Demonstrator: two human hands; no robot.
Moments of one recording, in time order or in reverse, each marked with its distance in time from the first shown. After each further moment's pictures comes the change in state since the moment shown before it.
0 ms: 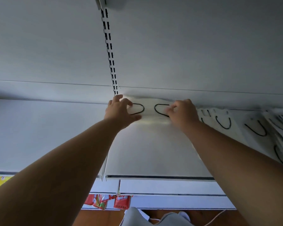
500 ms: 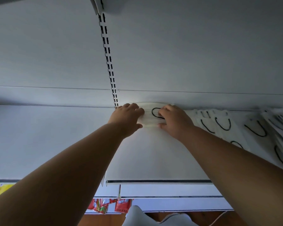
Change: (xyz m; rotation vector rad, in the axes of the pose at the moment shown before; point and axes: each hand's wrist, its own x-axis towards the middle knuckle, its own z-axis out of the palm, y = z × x) left_hand 0.000 0.012 0.007 0.442 -0.046 0.424; right_hand -0.013 -0.007 0.005 -0.242 -0.166 -0.441
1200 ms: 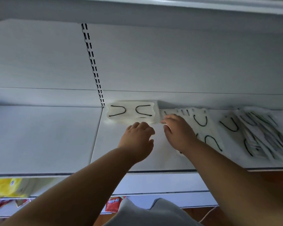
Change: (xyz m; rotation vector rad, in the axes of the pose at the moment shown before) left_hand -0.058 0.121 0.000 -0.218 0.028 0.039; right_hand -0.092 0.023 -0.028 0.192 0.105 0.108
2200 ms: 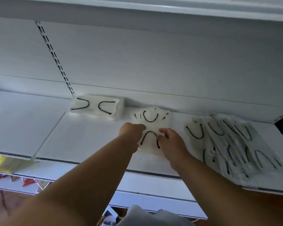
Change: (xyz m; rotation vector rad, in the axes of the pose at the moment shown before) left_hand 0.097 0.151 0.046 -1.153 0.101 -1.080; right_hand -0.046 0.136 -0.041 0.781 -0.119 0.509
